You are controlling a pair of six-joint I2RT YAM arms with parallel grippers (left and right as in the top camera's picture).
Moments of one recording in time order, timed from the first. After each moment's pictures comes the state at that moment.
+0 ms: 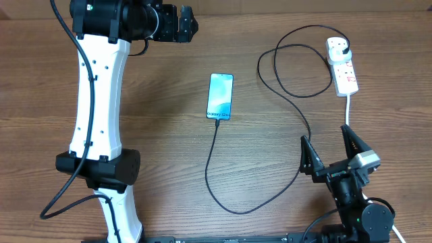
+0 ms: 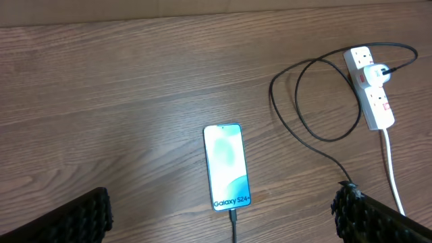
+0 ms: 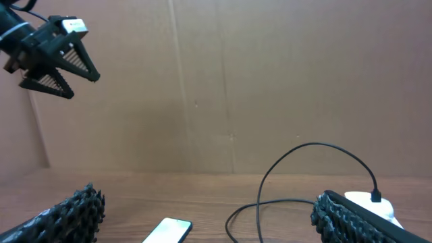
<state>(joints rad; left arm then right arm) -0.18 2.10 2.61 -1.44 0.26 -0.13 0.06 0.01 0.13 0.08 -0.20 0.17</state>
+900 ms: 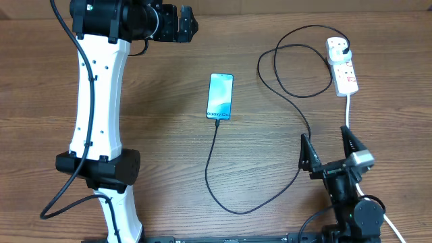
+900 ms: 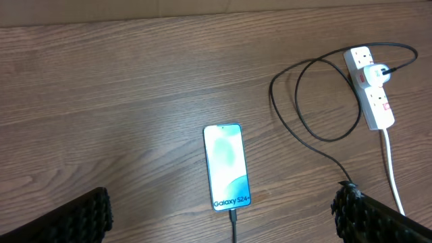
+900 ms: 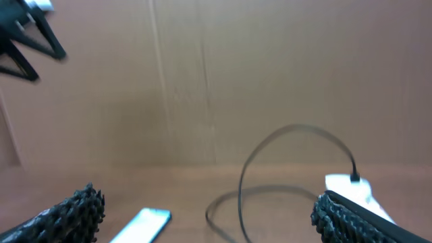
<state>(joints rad) -0.18 2.10 2.61 -1.44 0.26 -0.13 0.06 0.01 0.02 0.16 -0.14 0.16</state>
